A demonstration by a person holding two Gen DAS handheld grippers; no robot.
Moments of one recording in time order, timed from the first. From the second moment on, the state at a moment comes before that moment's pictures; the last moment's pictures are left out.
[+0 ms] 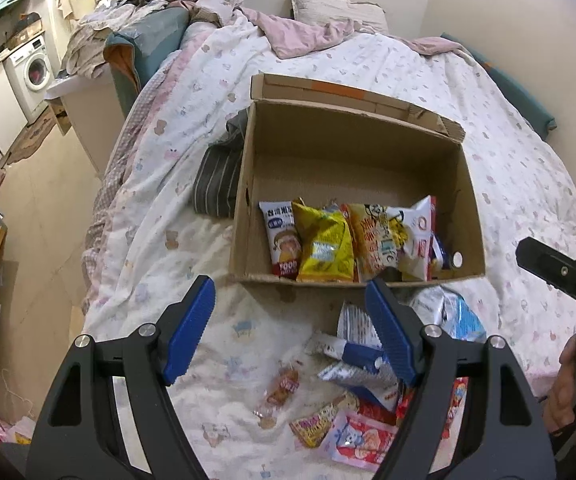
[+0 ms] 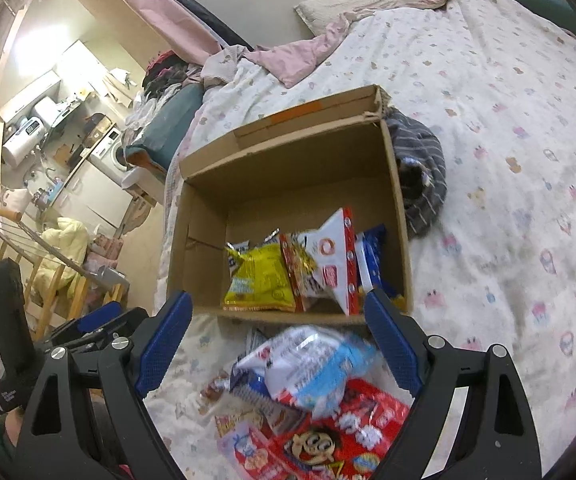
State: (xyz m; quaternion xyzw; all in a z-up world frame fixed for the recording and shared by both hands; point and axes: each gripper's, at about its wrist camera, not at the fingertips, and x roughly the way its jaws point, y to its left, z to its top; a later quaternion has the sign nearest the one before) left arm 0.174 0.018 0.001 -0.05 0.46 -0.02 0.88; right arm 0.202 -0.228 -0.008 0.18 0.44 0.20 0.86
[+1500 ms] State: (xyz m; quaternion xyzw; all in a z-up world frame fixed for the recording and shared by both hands) left arm 0.160 0.037 -0.025 -0.11 0.50 -0.01 0.86; right arm 0.234 -0.205 -0.132 0.32 0.61 0.22 0.69
